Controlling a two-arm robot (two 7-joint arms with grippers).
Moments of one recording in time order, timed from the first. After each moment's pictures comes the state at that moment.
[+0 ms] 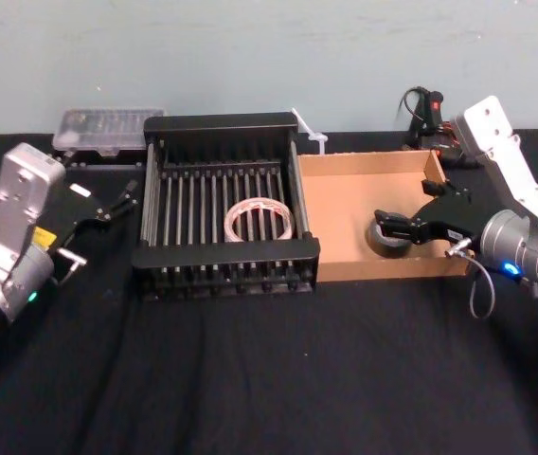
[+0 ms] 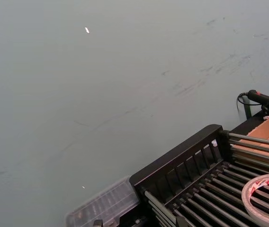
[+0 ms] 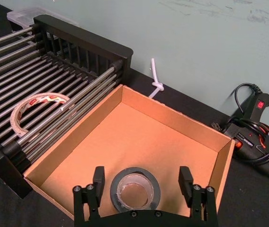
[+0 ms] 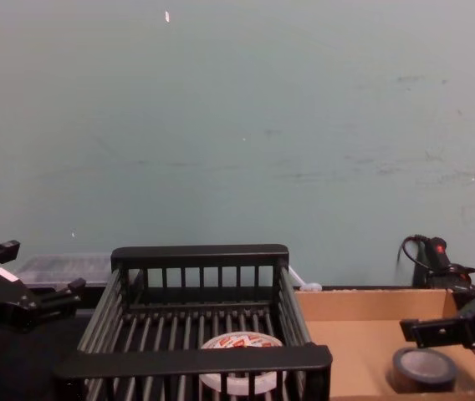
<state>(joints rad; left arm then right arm) -0.20 0.60 0.45 -1.41 -0.25 -0.12 0.03 0.31 0.48 -0.39 -1.48 0.27 0.43 0.32</state>
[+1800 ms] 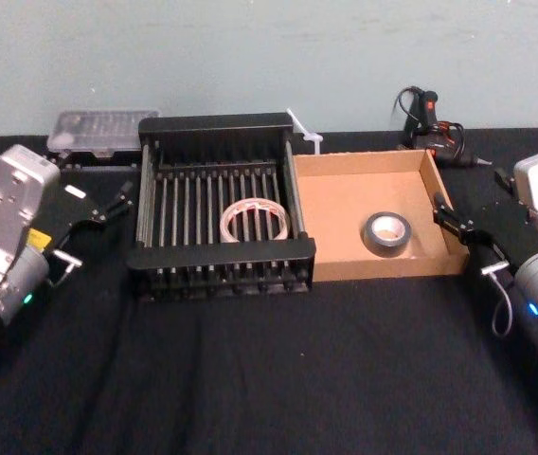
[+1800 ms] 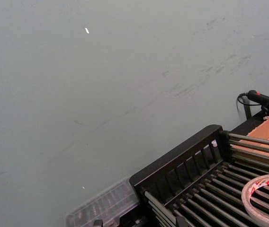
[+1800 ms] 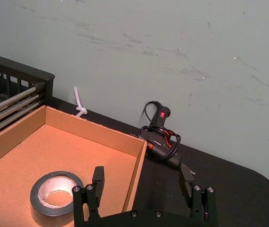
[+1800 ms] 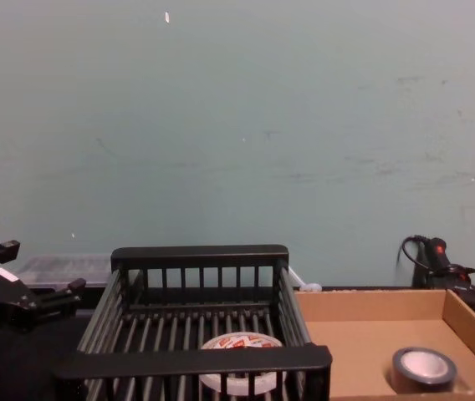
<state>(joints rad) -0.20 0.60 0.45 -1.41 -0.25 -0.12 0.03 0.09 0.37 -0.21 -1.45 0.09 0.00 0.06</state>
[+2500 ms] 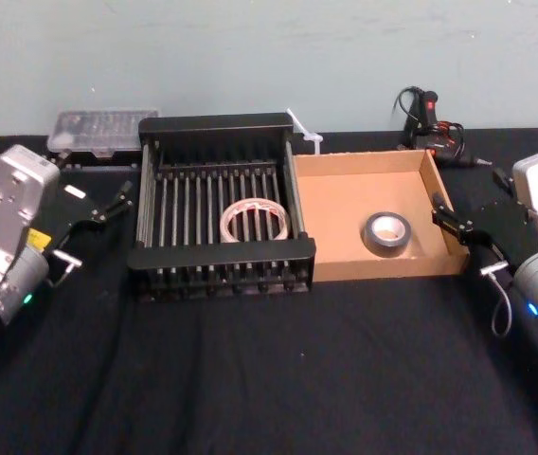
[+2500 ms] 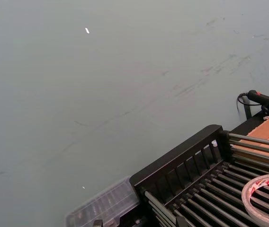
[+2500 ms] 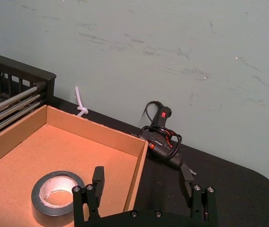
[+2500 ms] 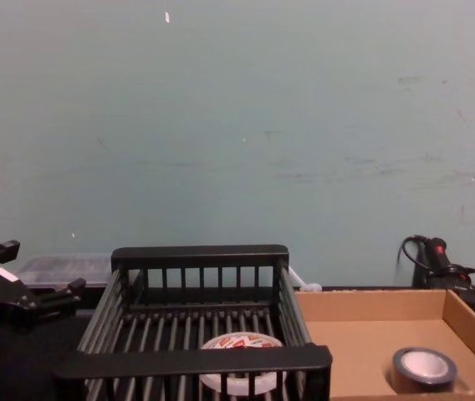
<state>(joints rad) -0.20 0.60 0.45 -1.41 -0.25 -0.12 0.03 0.09 0.38 -0.21 -1.45 0.09 0.00 0.07</state>
